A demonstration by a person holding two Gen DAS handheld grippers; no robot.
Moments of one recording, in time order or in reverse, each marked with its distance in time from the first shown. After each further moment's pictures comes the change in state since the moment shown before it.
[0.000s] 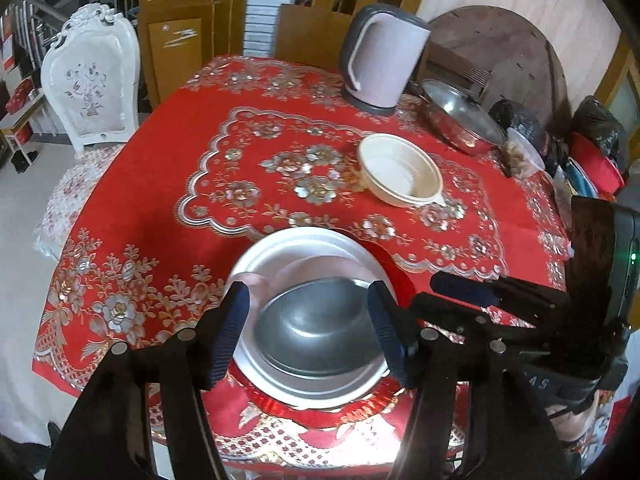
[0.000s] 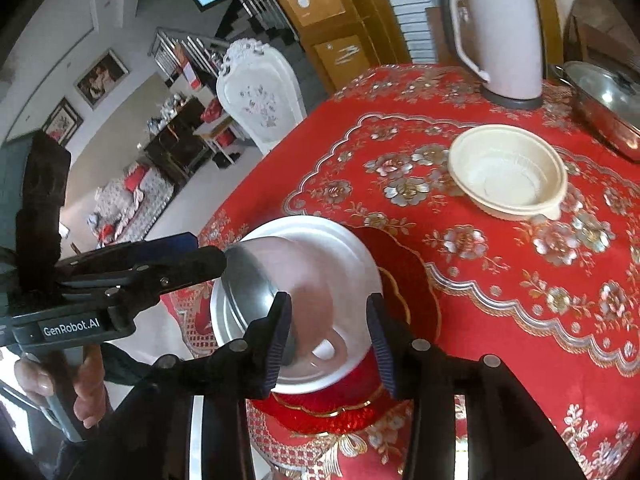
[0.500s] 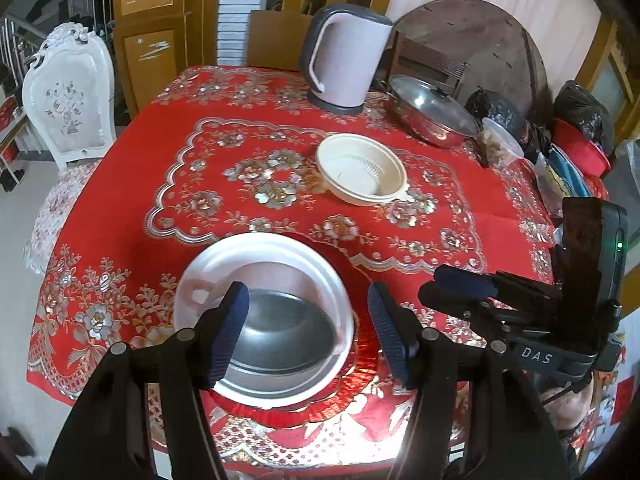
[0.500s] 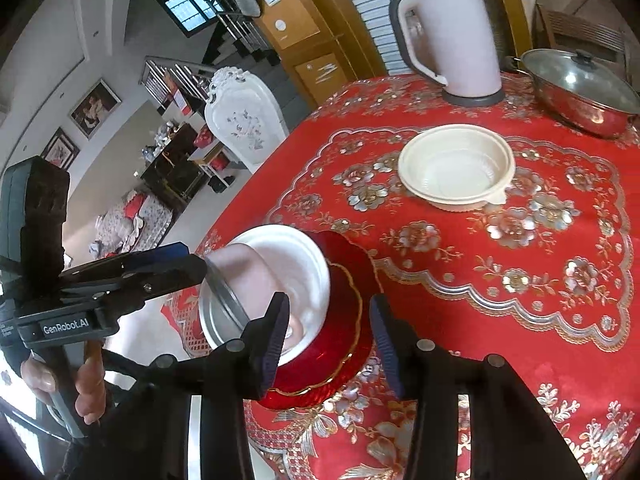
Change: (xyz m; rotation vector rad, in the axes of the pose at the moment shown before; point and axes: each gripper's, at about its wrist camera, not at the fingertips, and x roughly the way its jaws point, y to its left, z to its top) left arm -0.007 -0.042 0.001 0.053 -0.013 -0.045; right arm -0.036 -0.043 -0.013 0.074 -0.063 0.001
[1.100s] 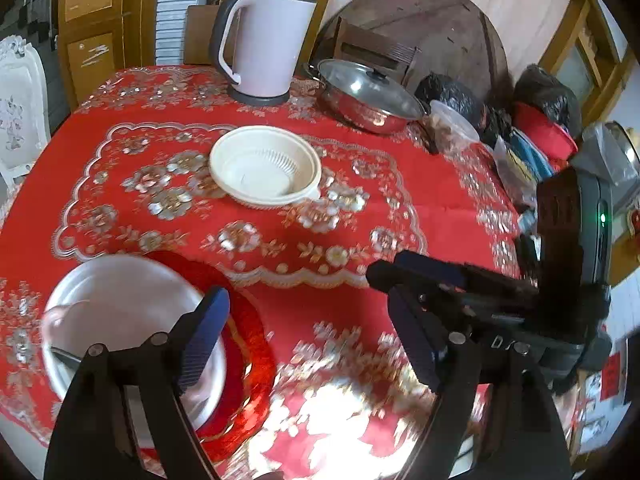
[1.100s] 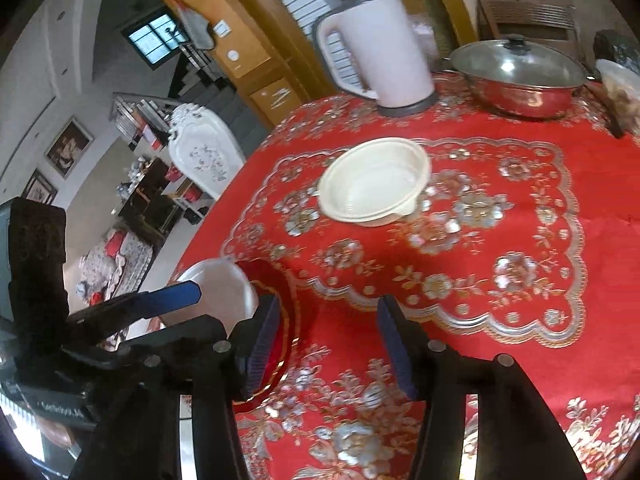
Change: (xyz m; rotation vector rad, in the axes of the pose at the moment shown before) left arm 0.053 -0.085 0.014 0.047 0.009 -0.140; right arm -0.033 -0.069 0.004 0.129 -0.072 -0.082
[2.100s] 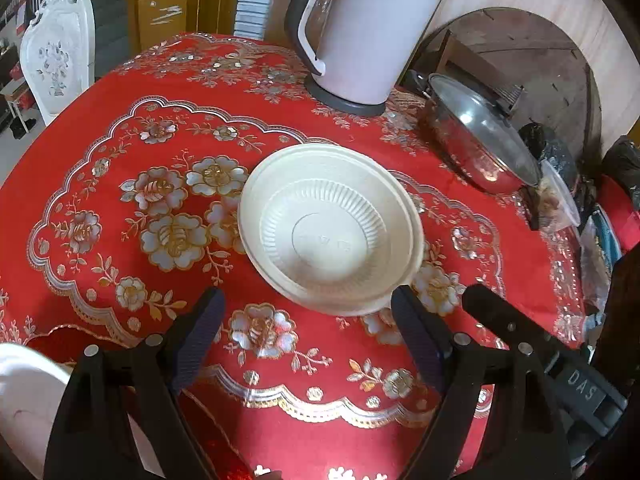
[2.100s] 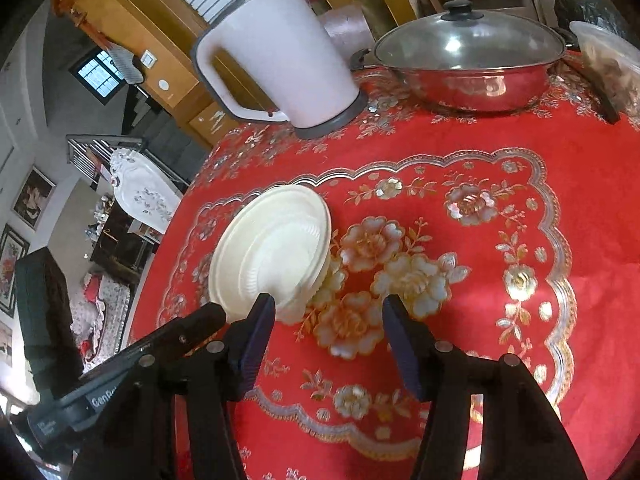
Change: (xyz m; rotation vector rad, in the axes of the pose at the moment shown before) left arm 0.124 0.039 0.065 -0.252 -0.011 0.220; right arm 0.074 -0.091 0.077 0.155 -0.002 -0.085
